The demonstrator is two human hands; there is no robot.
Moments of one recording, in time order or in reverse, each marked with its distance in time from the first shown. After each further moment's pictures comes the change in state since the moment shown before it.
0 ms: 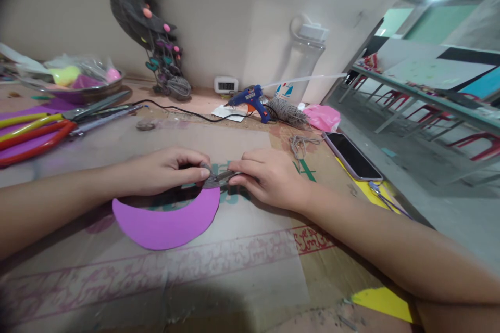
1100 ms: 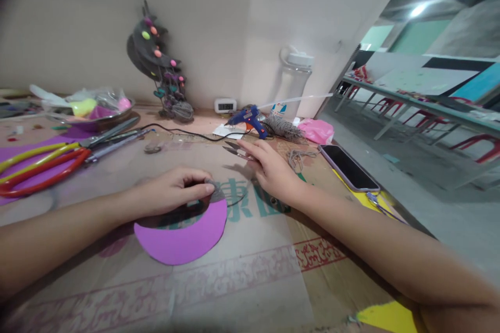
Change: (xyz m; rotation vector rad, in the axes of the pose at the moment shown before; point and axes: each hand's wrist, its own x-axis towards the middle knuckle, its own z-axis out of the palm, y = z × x) left_hand 0.002 -0.003 0.001 0.000 0.090 0.019; right_hand 0.010 0.029 0.007 0.155 0.104 0.309
